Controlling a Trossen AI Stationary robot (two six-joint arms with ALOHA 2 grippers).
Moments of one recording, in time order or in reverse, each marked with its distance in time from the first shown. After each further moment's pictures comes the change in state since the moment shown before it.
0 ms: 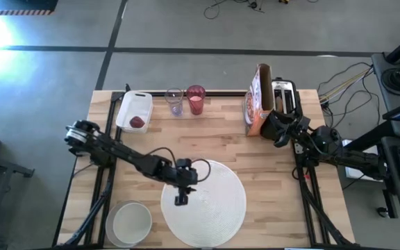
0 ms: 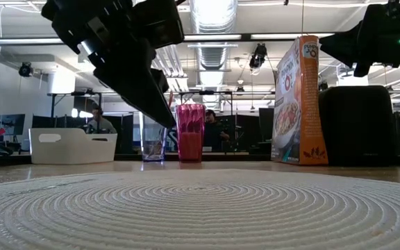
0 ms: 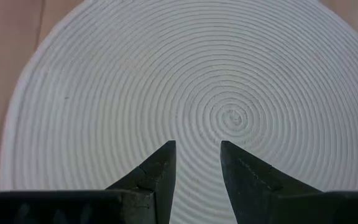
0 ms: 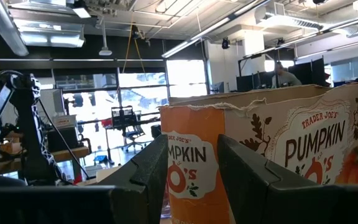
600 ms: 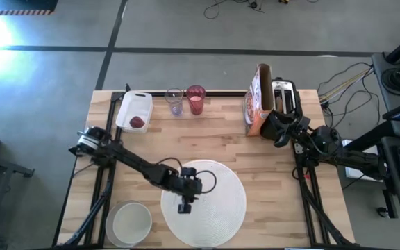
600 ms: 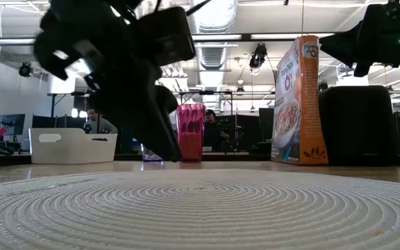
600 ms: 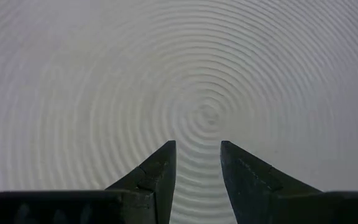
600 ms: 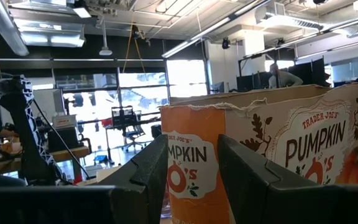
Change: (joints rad) left arm -0.061 0.144 0.056 0.054 0.010 -0.002; right arm 0.000 0.000 0.000 0.000 0.000 0.000
